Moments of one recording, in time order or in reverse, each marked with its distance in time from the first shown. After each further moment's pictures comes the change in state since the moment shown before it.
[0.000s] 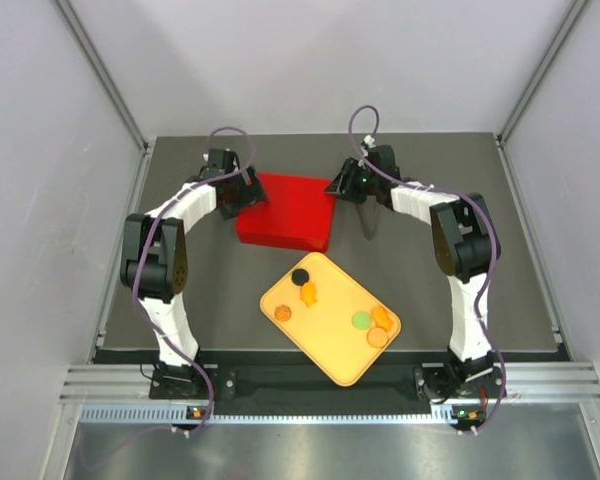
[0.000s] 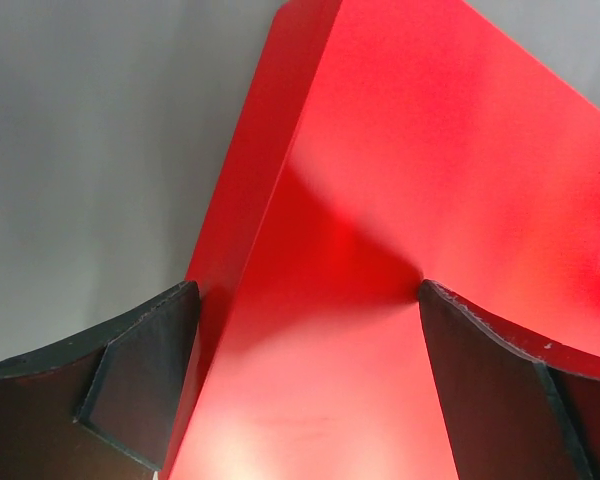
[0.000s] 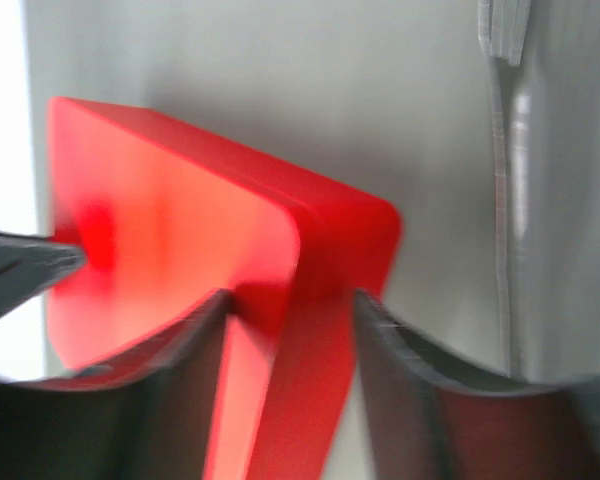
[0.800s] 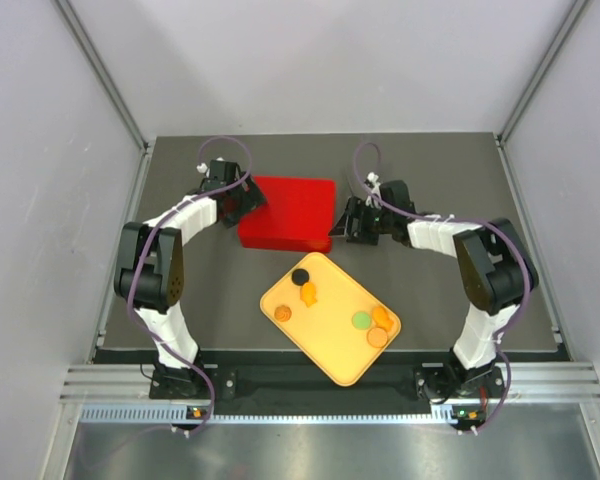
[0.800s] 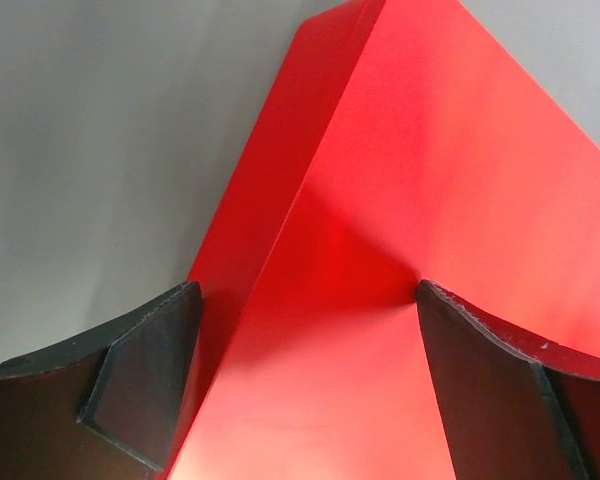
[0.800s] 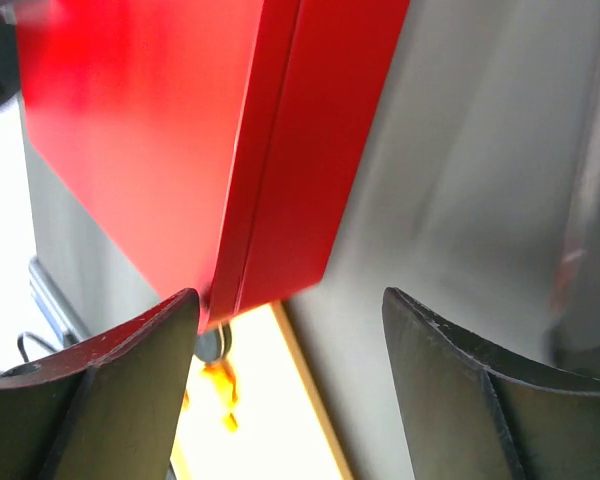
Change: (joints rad) left arm -0.026 -0.098 -0.172 0.135 -0.099 -0.164; right arm 0.020 -0.334 -0.473 0.029 -0.124 -0.081
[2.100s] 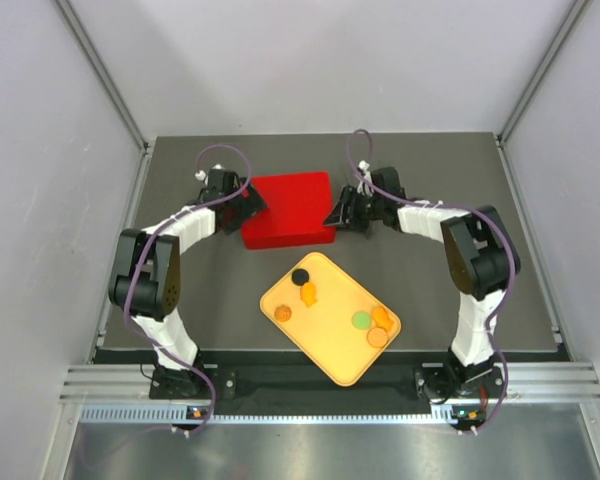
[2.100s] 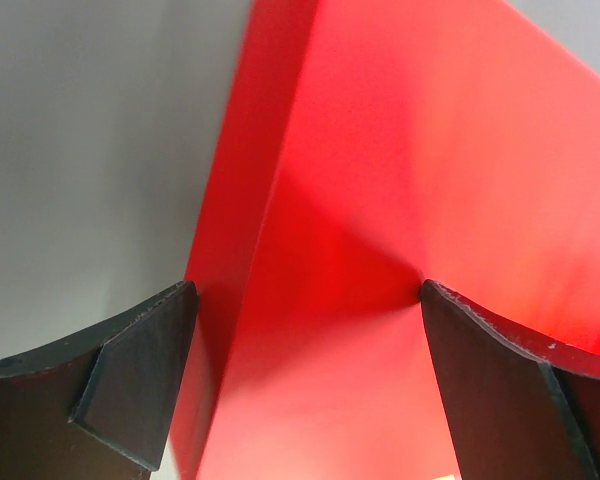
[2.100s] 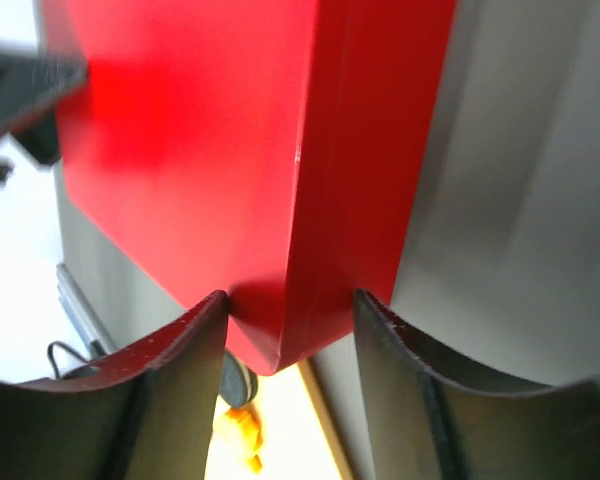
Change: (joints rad) left arm -0.010 -0.055 -0.113 0.105 0.005 -0.024; right arm 0.015 0.122 0.146 -0.015 -0.051 0.037
